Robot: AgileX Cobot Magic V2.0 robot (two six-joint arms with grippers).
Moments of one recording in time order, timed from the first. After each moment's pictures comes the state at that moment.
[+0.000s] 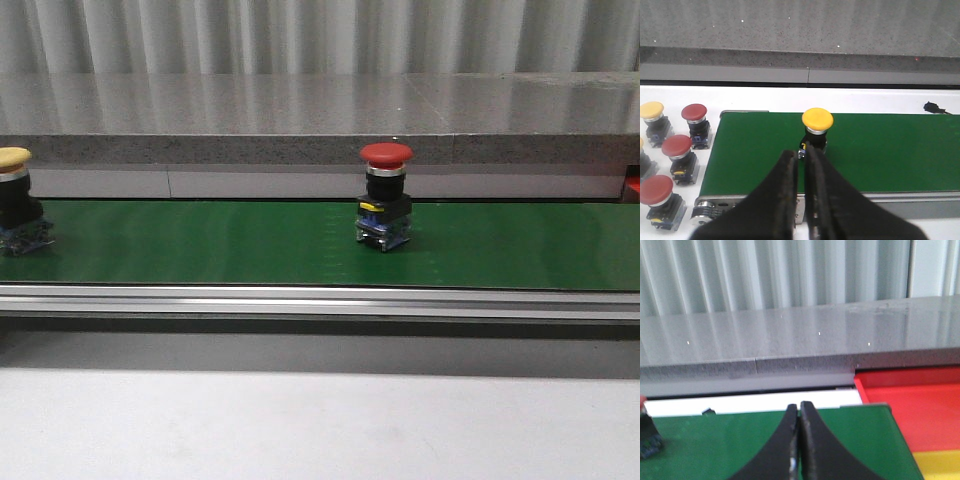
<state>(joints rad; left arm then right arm) -0.18 0.42 -0.47 0.08 0.43 -0.17 -0.03 -0.01 -0.09 0.00 0.10 0.11</state>
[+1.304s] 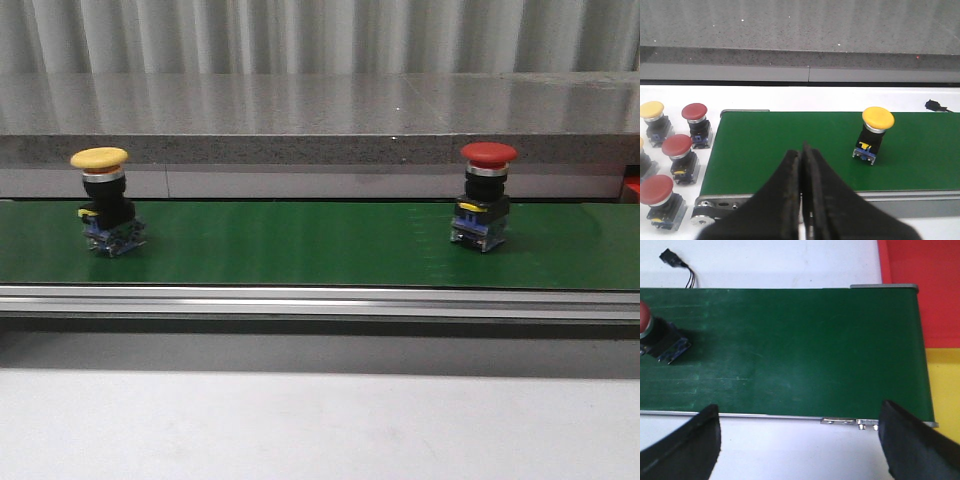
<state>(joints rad) -0.18 0.42 -0.46 0.09 0.43 -0.17 -0.01 0.98 -0.81 0.01 0.72 0.06</state>
